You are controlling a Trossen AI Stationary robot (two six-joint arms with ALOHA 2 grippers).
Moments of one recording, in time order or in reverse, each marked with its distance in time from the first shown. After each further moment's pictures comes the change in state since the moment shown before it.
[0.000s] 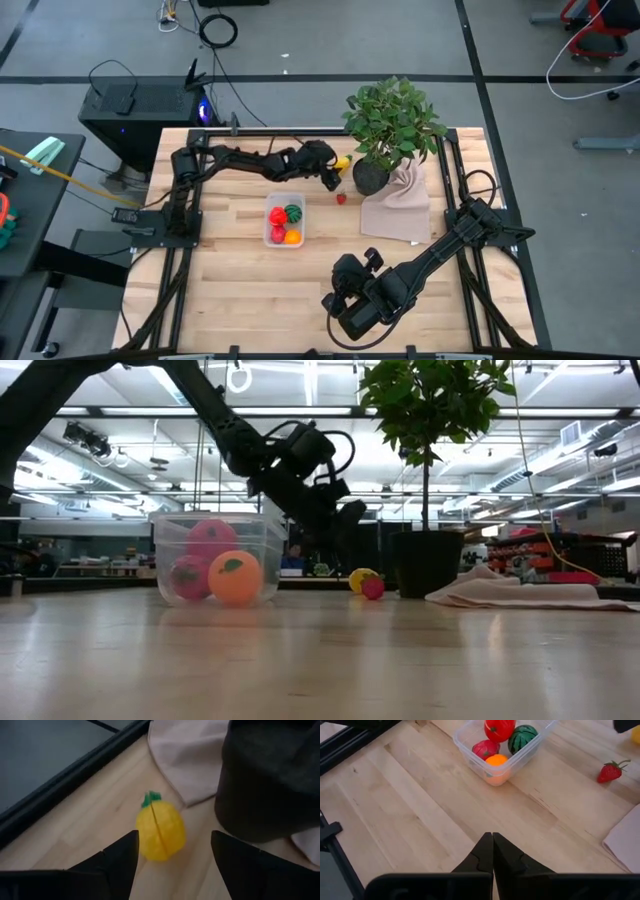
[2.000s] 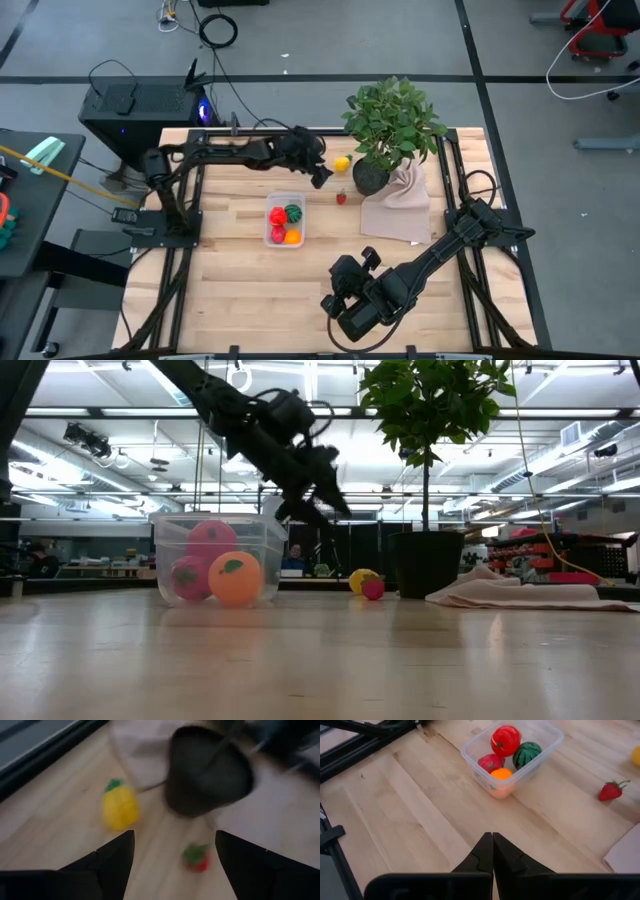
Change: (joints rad) left arm 0.042 -0.232 -0.017 -0.287 0.298 -0.097; right arm 0.003 0.001 0.000 0.037 0.055 -0.076
